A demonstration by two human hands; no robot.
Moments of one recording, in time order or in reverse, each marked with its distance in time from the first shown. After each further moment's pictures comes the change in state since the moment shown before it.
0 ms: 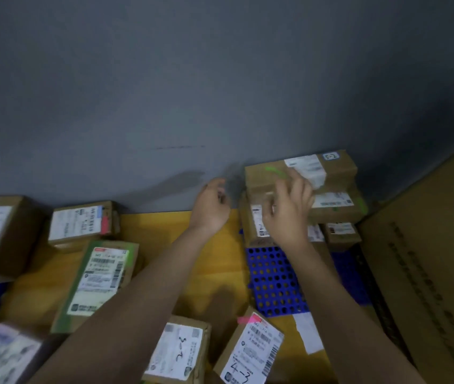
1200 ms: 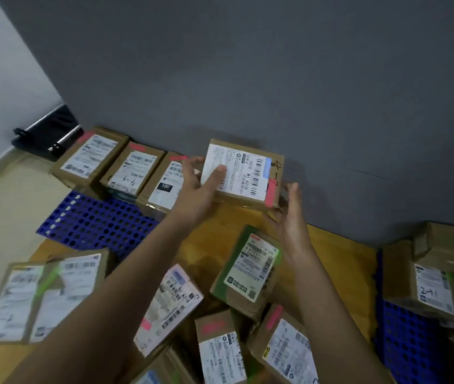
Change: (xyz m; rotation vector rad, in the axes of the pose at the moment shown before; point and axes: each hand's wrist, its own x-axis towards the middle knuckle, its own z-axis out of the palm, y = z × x) left_hand -0.095 -0.130 -0.311 -0.557 0.356 -0.303; right_hand -0.031 -0.301 0.106 1.230 -0.814 0.543
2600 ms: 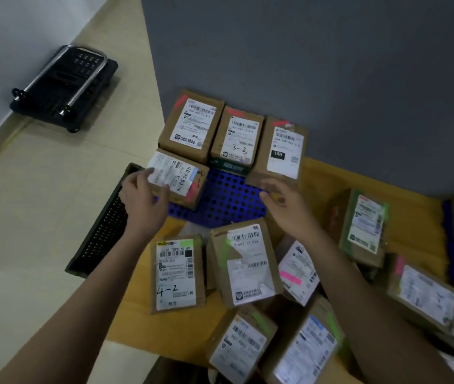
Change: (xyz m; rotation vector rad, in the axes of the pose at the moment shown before) left_hand -0.004 -0.114 -0.370 0.712 0.240 0.025; right_hand -0.051 0.061 0.268 -0.798 -0.111 -0.068
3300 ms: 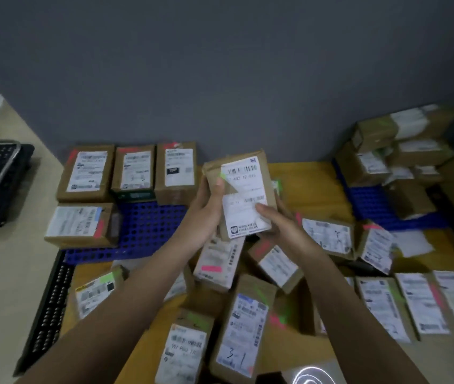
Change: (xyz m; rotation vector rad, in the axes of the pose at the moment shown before) left_hand -0.156 0.241 0.070 -0.468 -0.730 0.199; right_hand -0.161 0.056 -0.120 0.893 0.192 0.255
